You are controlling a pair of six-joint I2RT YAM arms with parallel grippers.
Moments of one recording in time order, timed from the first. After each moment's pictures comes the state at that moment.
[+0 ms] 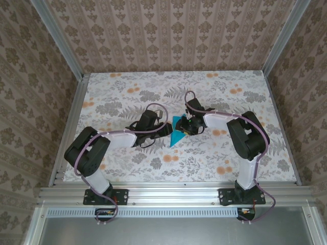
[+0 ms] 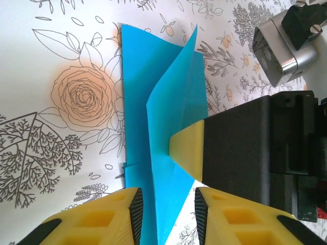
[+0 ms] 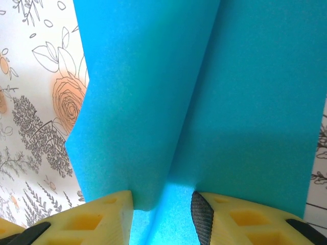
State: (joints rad) left arm -0.71 1.67 0.77 0.23 0.27 -0.80; right arm 0.45 1.91 1.12 -0.34 -0.32 0.78
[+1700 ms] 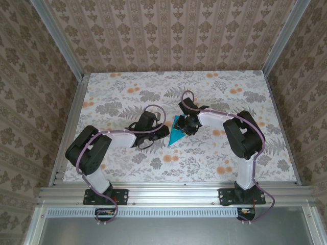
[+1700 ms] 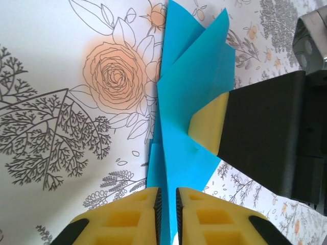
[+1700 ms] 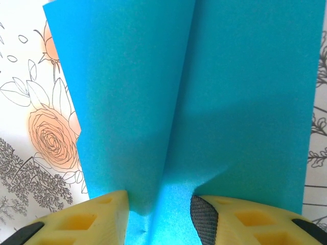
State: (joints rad) left arm -0.69 1.69 0.74 0.24 0.31 -0.84; right arm 0.51 1.96 1.22 -0.48 -0.16 0.95
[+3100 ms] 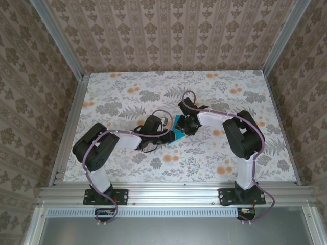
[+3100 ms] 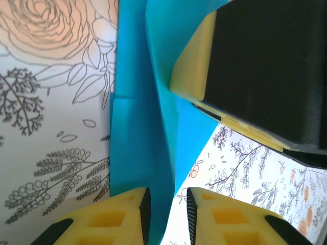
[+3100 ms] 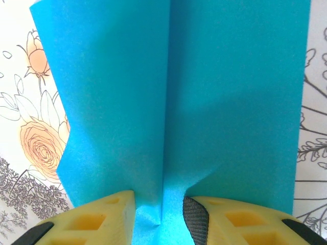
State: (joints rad) left arm -0.75 1.77 0.75 0.27 0.35 -0.77; right arm 0.51 1.97 1.23 -0.49 -0.14 1.02
